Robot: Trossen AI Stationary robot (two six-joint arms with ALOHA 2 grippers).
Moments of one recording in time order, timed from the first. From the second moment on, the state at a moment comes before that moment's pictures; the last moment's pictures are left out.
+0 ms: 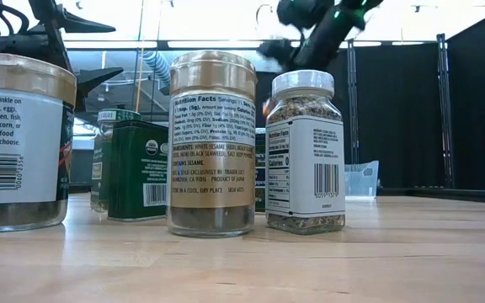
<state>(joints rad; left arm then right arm) 0.14 0.00 0.01 0.32 -0.26 -0.75 -0.29 1.61 1.31 -0.59 0.11 0.79</state>
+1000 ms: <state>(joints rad) 0.14 0.00 0.01 0.32 -0.26 -0.75 0.43 1.41 1.31 -0.60 0.11 1.02</state>
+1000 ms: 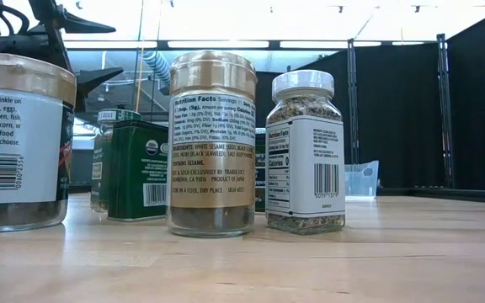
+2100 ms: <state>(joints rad) 0.14 0.00 0.01 0.26 -0.26 -0.75 0.77 1.78 1.31 -0.56 -0.13 1.31</state>
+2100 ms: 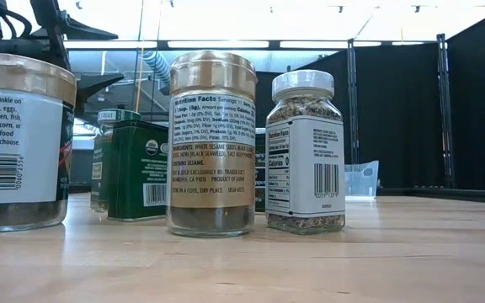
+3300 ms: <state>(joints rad) 0.14 0.00 0.01 0.26 -0.28 -0.75 0.75 1.85 1.31 -0.55 -0.16 1.01</state>
